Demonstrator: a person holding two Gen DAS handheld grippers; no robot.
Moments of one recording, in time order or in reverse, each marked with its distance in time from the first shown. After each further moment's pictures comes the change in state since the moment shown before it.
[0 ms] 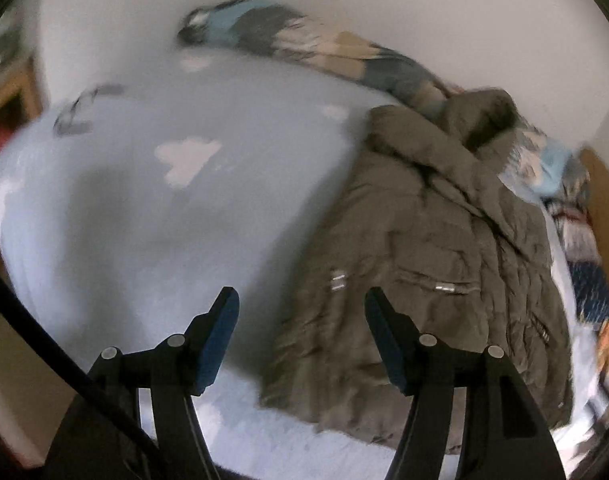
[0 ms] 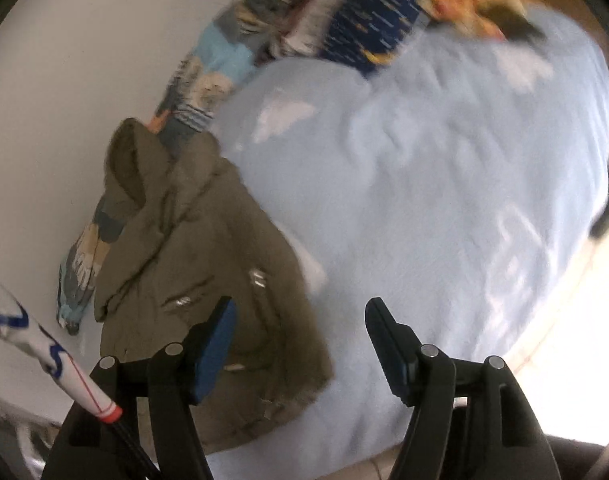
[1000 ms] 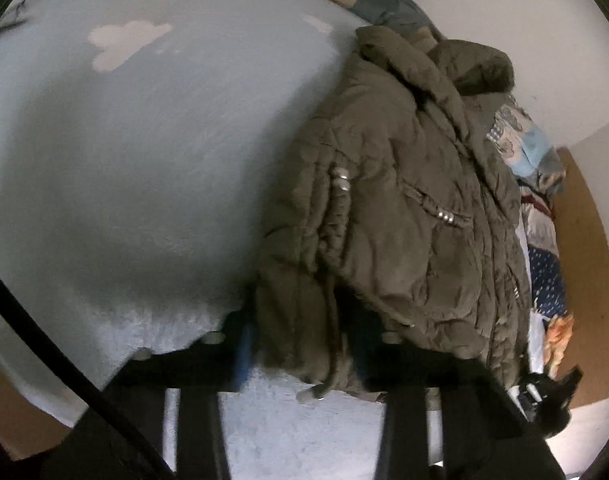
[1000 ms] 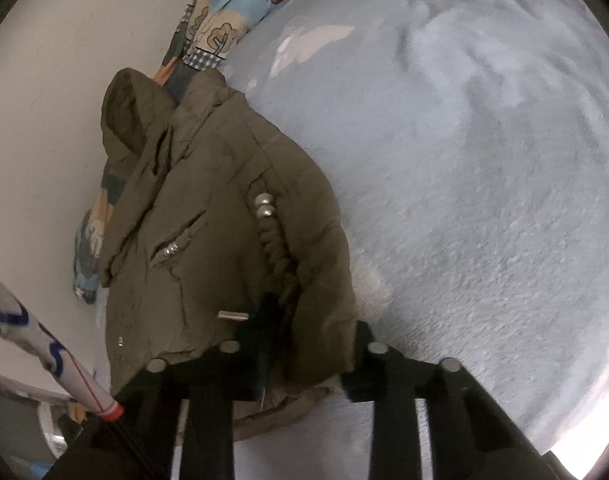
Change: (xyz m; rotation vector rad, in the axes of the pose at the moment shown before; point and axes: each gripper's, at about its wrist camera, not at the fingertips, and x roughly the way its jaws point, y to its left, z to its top) left arm 0.067 0.021 -0.040 -0.147 0.264 -0.235; right arm 0.110 -0.011 0.010 0.014 0.208 0.104
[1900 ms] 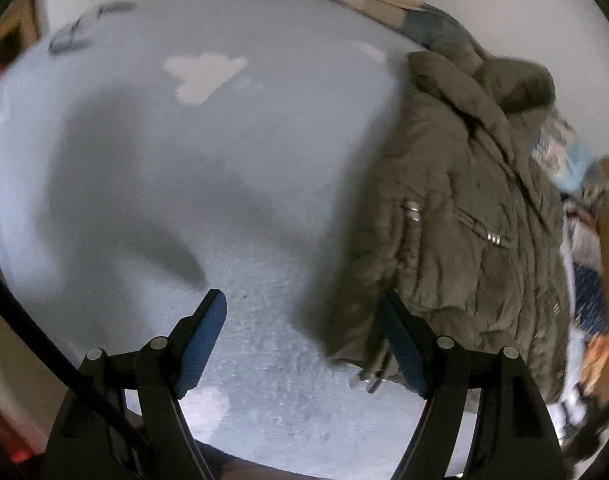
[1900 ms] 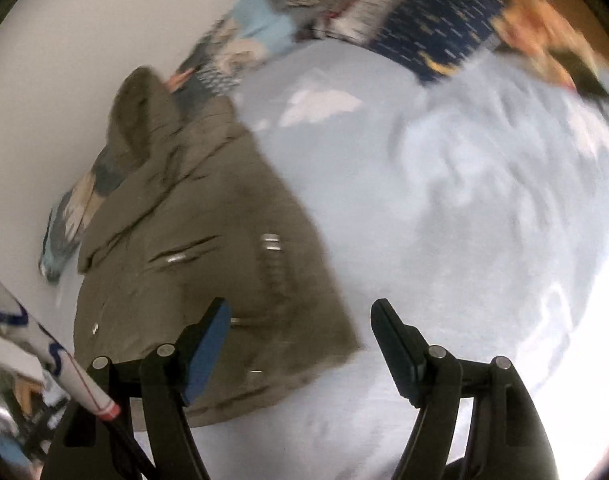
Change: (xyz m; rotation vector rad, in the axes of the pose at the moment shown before) left arm -0.037 0.034 0.009 -0.069 -0.038 0.187; right arm -0.059 0.008 0.005 -0.126 -0.110 -0.137
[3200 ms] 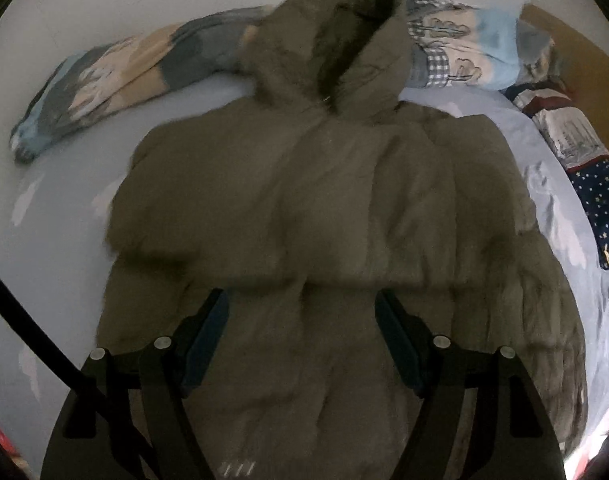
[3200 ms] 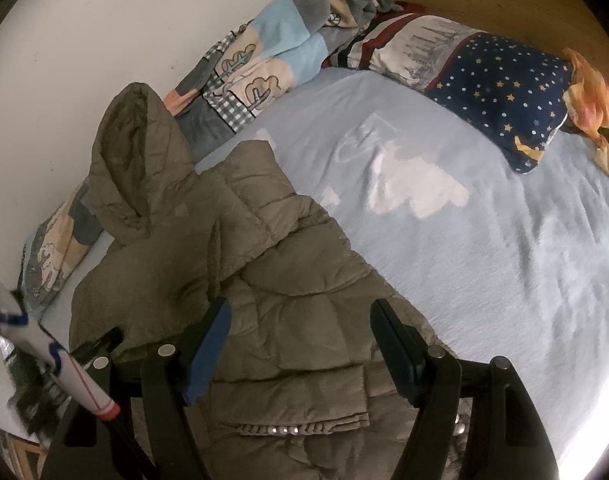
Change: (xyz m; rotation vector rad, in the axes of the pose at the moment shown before) left arm 0.102 -0.355 0.080 0.616 -0.068 0.091; right arm 0.093 0.164 0.106 -0.032 -0.080 -0.116
